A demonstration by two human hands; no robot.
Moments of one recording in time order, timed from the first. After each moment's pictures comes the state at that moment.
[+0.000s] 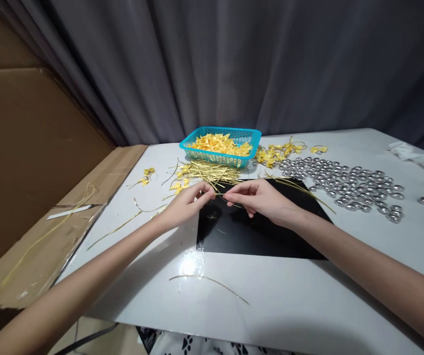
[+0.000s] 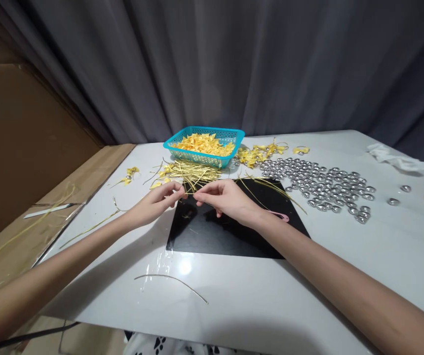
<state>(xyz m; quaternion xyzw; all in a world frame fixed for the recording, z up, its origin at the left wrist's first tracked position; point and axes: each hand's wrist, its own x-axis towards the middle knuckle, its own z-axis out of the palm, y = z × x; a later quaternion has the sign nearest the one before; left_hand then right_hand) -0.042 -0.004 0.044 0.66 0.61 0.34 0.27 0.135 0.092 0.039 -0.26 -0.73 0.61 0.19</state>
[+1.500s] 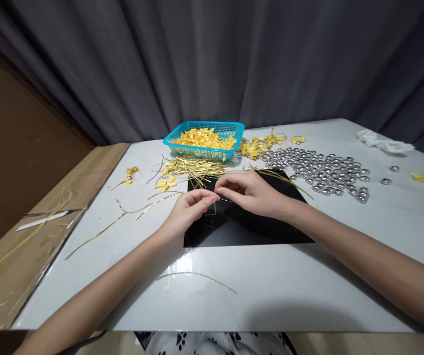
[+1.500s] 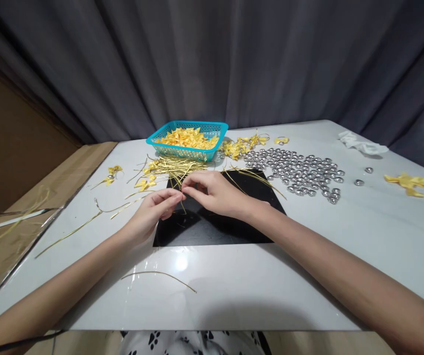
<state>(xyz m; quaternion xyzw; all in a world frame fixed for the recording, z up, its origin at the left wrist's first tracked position) 0.002 -0.009 0.027 0.44 0.55 0.53 0.46 0.151 0.094 0.044 -0.10 -0.90 0.32 0.29</state>
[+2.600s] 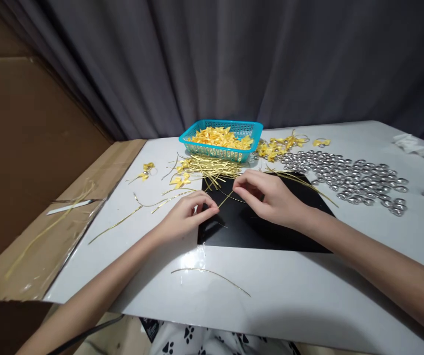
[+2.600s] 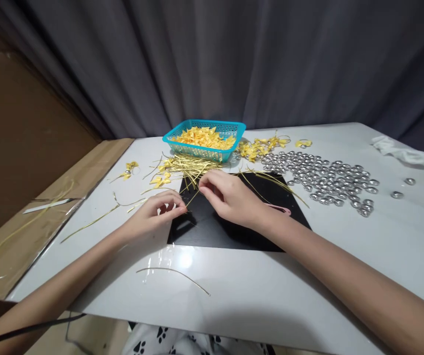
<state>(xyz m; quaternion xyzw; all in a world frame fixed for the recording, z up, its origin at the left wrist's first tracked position) -0.033 -0.031 0.035 0.62 0.59 0.39 0.33 0.150 0.086 0.042 -0.09 -0.91 0.23 0.33</state>
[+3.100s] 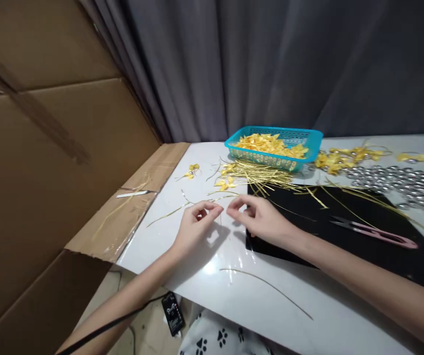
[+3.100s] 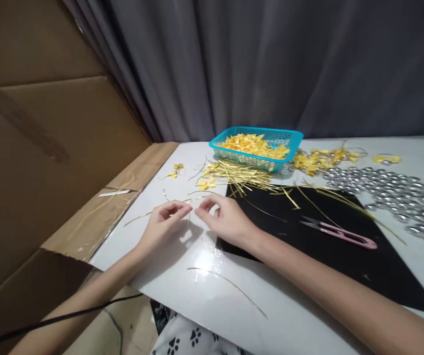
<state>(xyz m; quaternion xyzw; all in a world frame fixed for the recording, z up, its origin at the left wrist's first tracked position) -0.063 -0.096 0.032 0.39 0.69 0.56 0.26 0.057 0.026 0.032 -0.23 -0.80 0.52 0.18</state>
